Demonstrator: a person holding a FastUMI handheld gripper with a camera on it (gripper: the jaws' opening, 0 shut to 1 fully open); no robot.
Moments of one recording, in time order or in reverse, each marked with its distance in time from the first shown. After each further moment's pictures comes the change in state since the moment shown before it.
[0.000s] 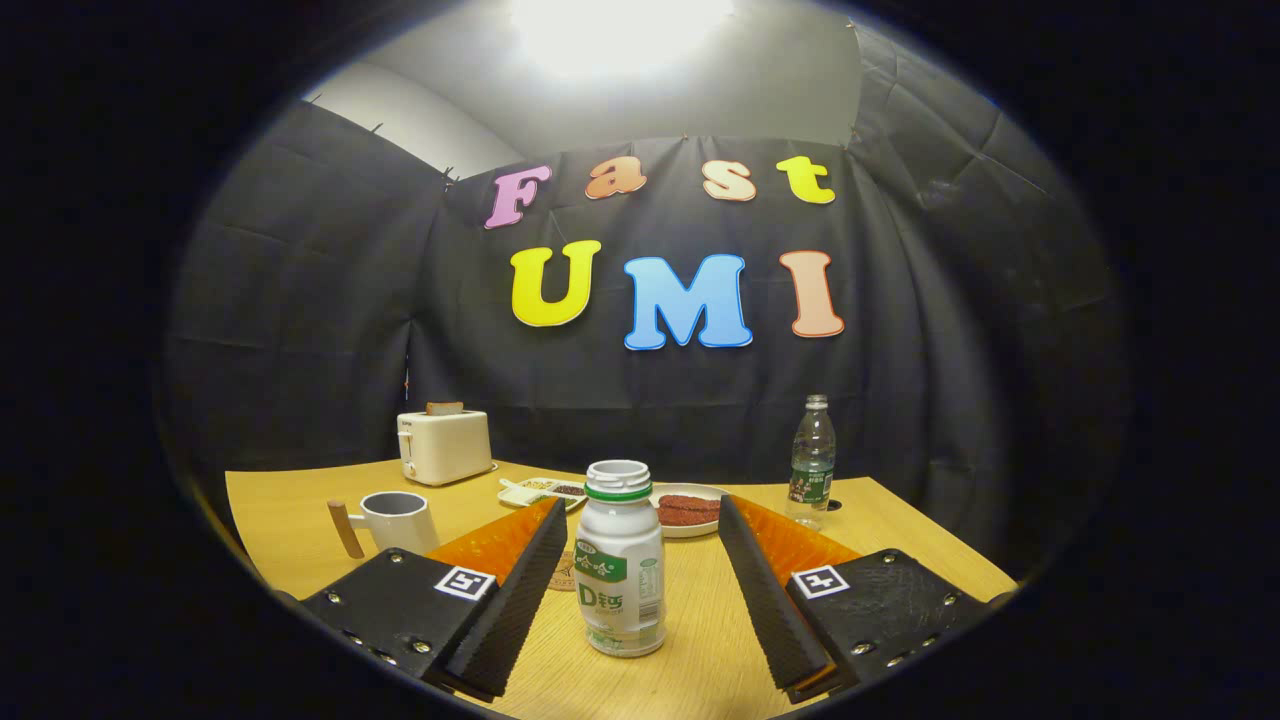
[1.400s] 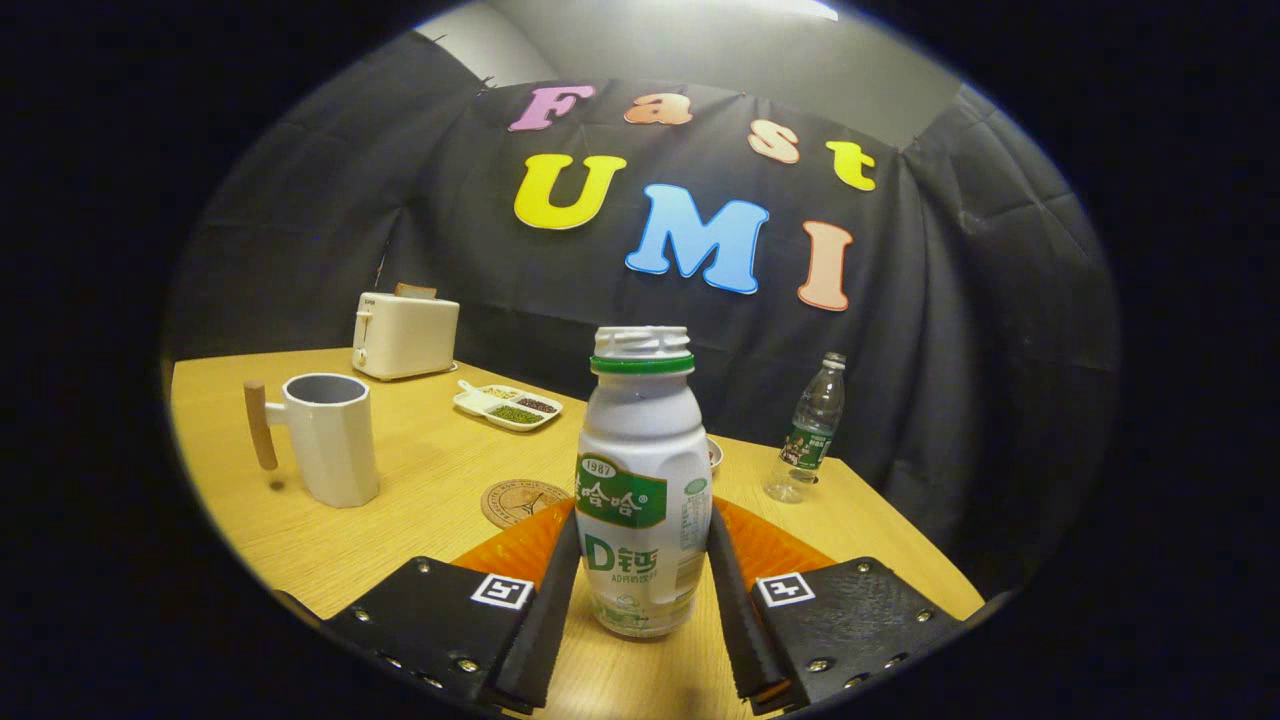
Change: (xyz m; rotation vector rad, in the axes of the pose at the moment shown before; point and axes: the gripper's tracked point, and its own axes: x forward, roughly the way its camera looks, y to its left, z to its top) arm 0.038 0.016 -0.065 -0.270 0.198 -0.118
